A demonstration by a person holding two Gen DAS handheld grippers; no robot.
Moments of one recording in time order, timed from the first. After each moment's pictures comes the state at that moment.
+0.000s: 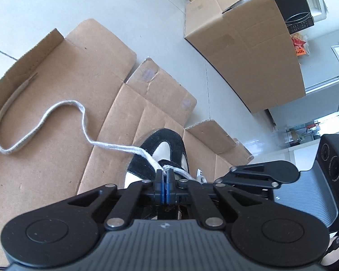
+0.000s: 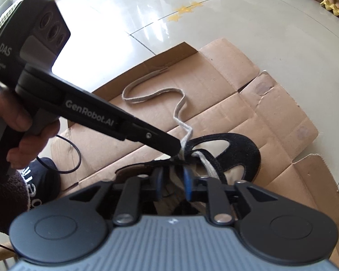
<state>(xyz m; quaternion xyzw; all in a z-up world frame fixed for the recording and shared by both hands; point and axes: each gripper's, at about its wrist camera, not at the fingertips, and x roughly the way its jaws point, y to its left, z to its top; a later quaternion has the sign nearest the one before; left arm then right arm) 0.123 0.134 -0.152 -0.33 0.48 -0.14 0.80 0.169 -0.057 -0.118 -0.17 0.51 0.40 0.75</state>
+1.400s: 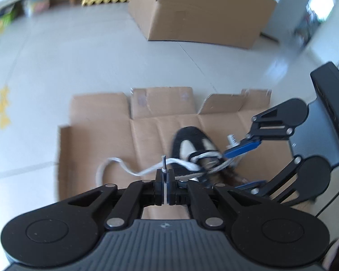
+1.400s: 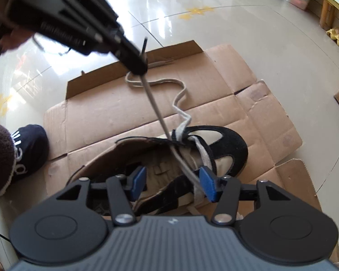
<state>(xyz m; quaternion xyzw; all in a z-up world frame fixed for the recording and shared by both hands) 0.117 0.134 -0.062 0.05 0.48 -0.21 0.85 0.137 -0.063 -0.109 -0.26 0.46 0.42 0.74</state>
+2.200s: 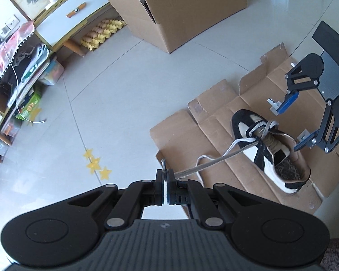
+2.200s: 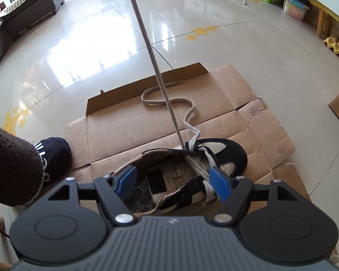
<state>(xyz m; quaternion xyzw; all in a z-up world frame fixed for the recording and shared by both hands) 0.103 0.148 0.057 0.31 0.45 -0.16 0.82 0.121 -0.072 -0.063 -0.24 0.45 0.42 0.76</state>
